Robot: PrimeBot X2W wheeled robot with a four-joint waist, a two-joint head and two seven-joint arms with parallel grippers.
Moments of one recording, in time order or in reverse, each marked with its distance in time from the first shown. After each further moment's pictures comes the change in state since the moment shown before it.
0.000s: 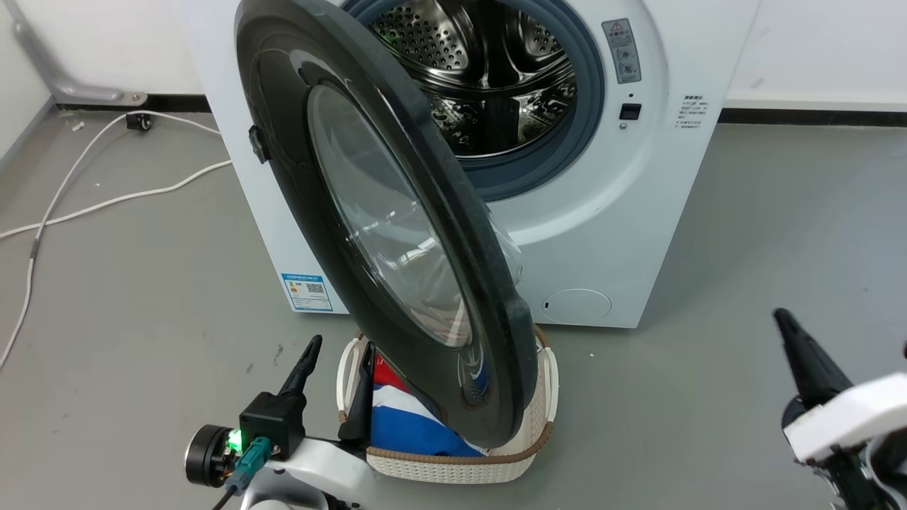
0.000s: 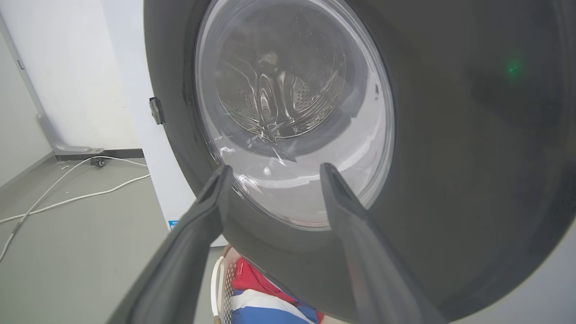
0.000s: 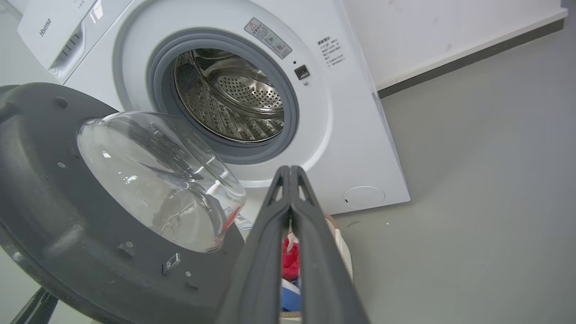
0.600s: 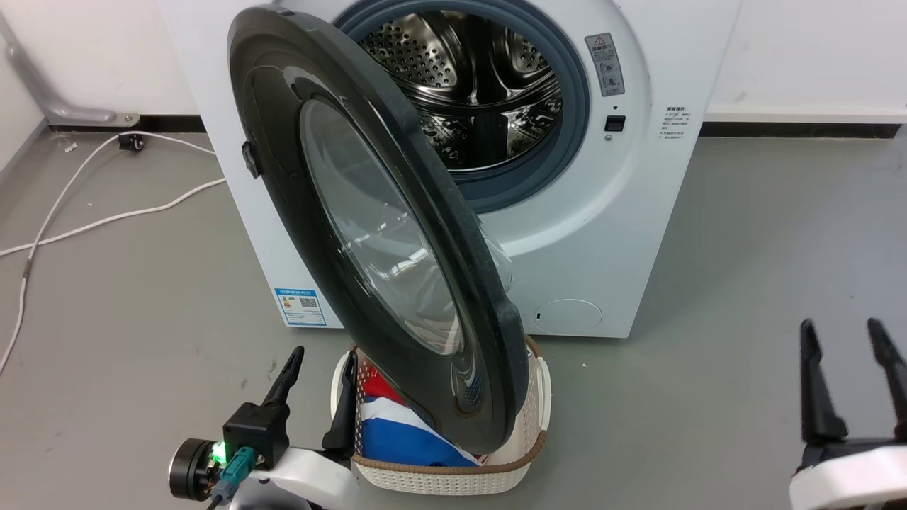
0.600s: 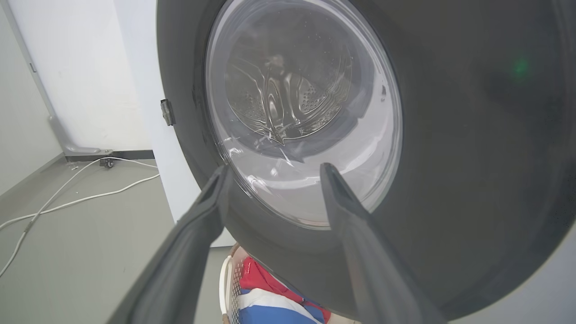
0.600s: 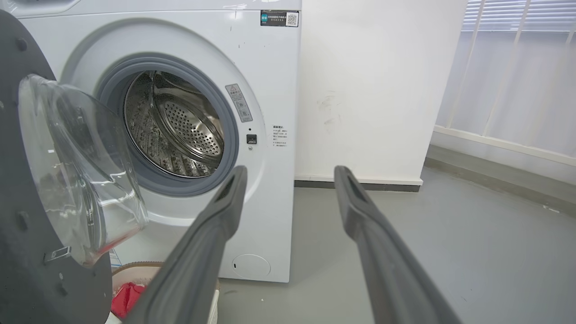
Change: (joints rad) left arm 0.026 0.000 0.050 0.000 0.015 -0.009 0.000; right arm 0.158 0.013 -0.013 -0.163 -0.571 0.000 -0.357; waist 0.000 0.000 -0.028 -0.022
